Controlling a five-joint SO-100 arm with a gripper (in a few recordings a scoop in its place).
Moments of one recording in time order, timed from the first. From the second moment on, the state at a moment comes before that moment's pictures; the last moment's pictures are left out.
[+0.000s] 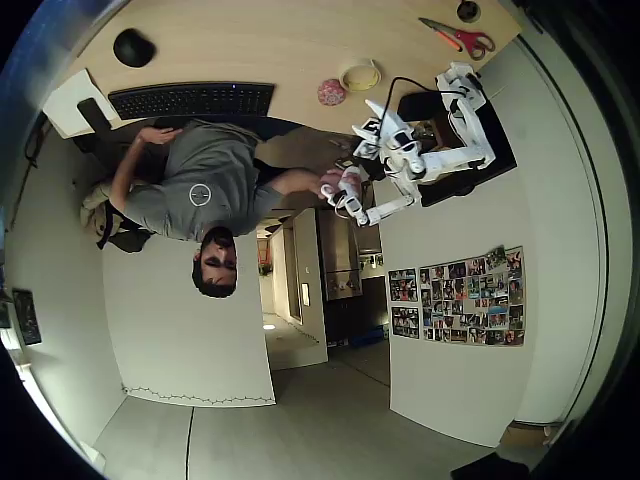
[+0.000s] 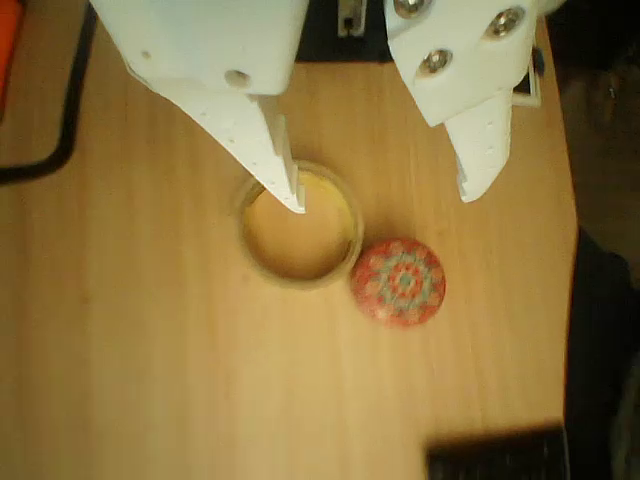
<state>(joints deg) -26.6 105.6 102.0 69.8 -61.4</state>
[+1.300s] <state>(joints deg) -20.6 100.4 131.6 45.4 -56.2</state>
